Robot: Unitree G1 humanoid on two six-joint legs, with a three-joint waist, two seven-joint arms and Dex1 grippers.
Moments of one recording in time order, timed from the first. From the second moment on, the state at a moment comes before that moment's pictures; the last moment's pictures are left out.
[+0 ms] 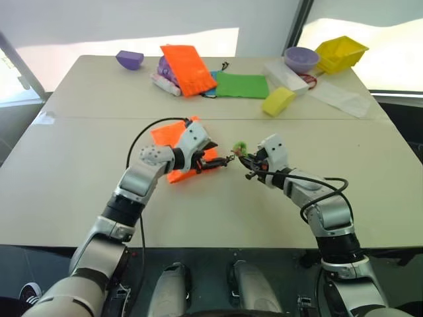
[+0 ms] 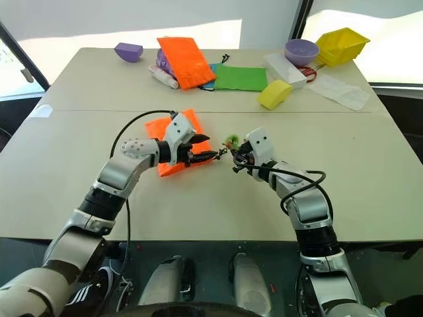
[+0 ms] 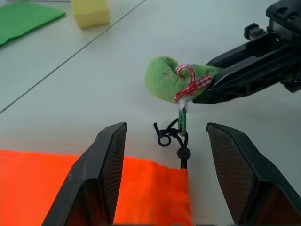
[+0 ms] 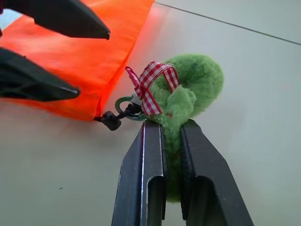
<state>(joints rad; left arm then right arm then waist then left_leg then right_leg) -0.74 0.34 -0.30 0.26 -0.13 0.41 -0.85 -0.39 -0.34 0.06 -0.11 0.22 0.65 0.48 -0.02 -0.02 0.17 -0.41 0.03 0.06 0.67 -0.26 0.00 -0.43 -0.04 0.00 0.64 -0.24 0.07</state>
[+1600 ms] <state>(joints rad) -1.02 0.22 -0.36 0.84 0.08 0.20 -1.07 -0.34 -0.28 0.10 -0.14 0.16 0.59 0.39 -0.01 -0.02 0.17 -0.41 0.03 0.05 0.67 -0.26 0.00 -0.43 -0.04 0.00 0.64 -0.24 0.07</state>
